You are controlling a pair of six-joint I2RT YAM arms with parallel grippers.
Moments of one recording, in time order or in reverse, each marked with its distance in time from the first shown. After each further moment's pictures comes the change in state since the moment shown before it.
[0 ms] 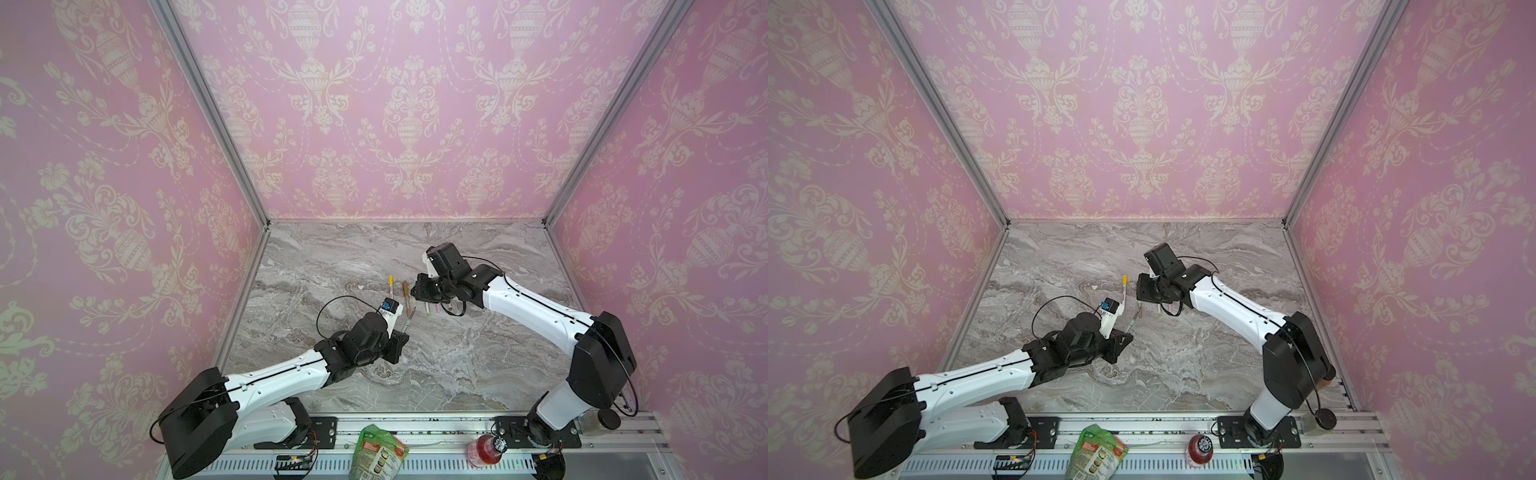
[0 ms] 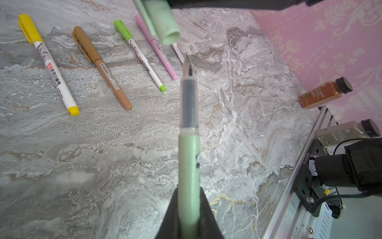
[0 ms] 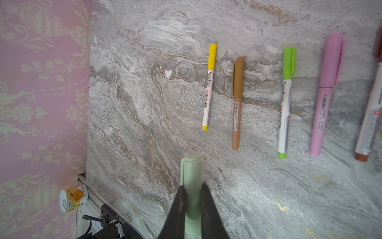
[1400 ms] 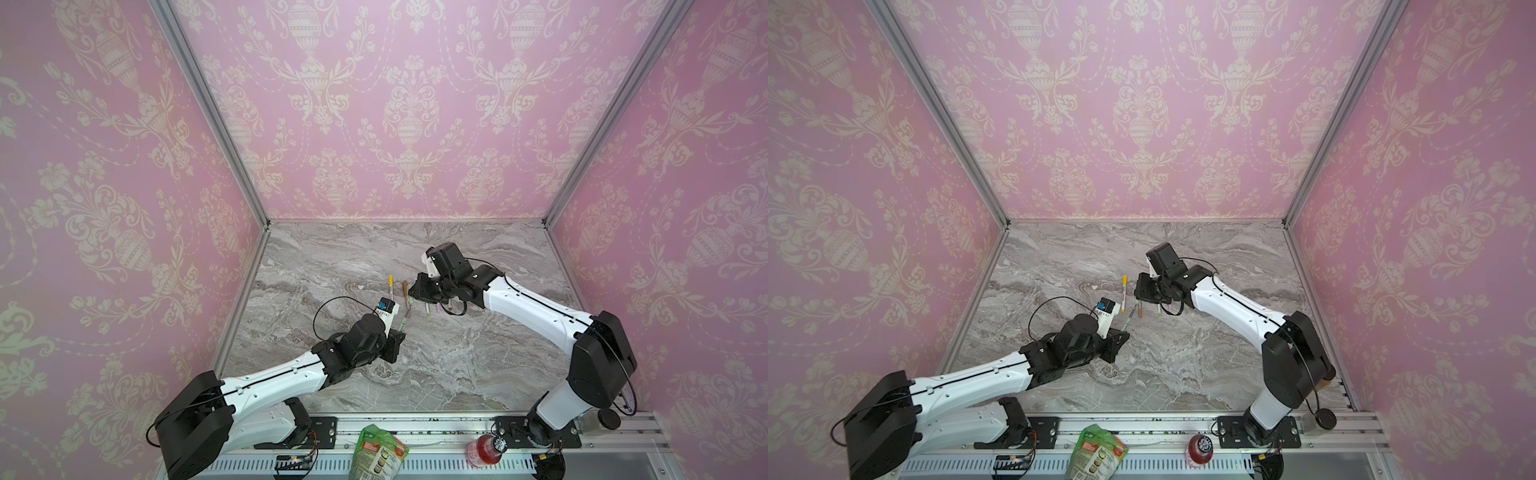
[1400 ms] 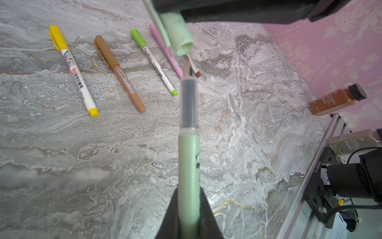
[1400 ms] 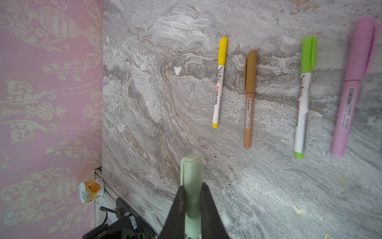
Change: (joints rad) left arm 0.000 -0.028 -0.020 0.000 -0.060 0.000; right arm -0.013 0.000 -0.019 0.043 -0.076 0.033
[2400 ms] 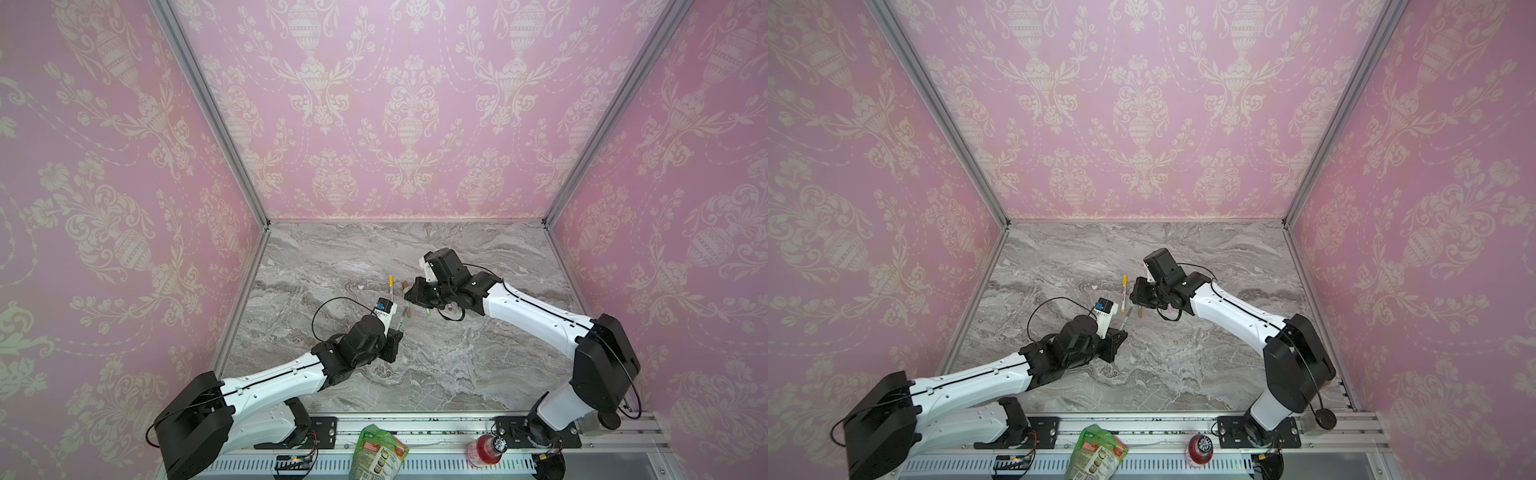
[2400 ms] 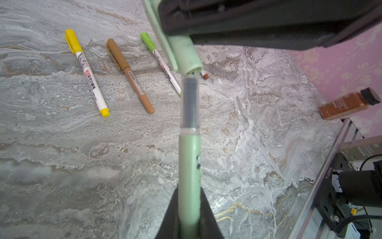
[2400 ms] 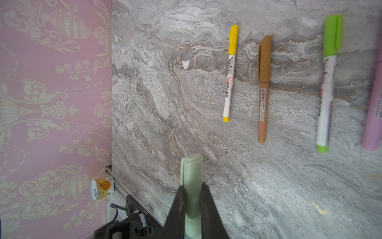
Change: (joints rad) left arm 0.000 -0.008 -0.014 0.011 -0.048 -0.004; right arm 0.039 -0.025 -0.063 0.083 -0.006 0.077
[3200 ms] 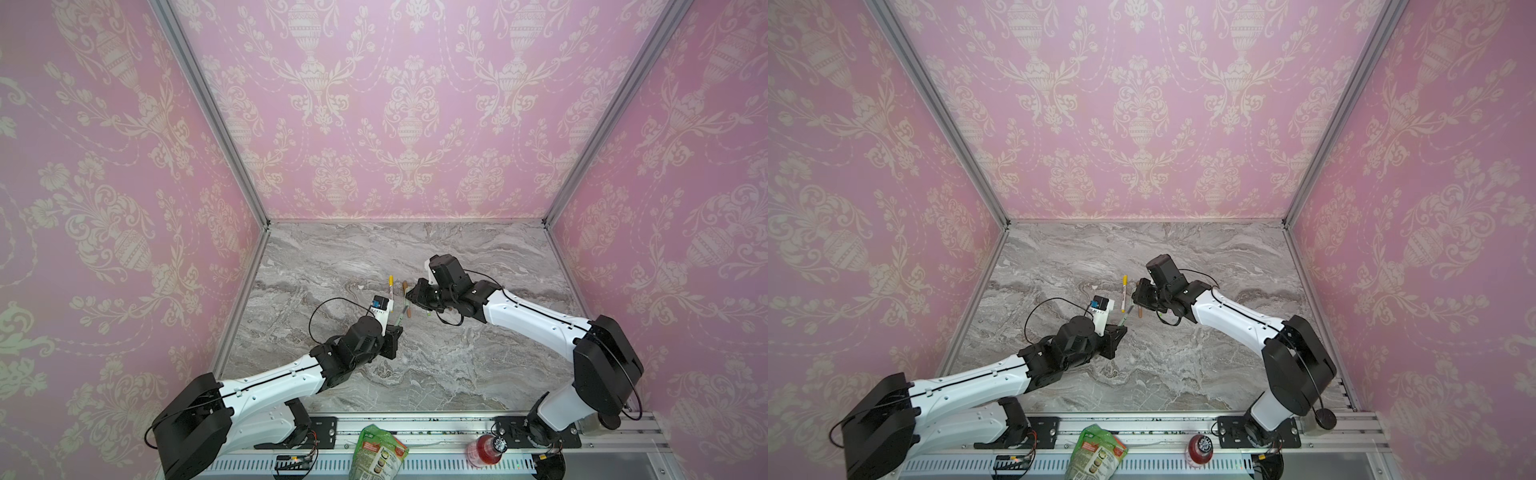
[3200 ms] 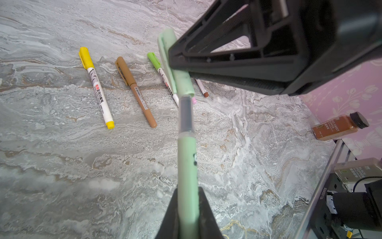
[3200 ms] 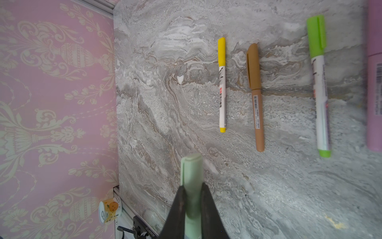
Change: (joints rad) left arm -0.001 -0.010 -0.026 0.102 -0.042 -0.046; right arm 0.003 -0.028 -0.122 0.167 0.067 0.130
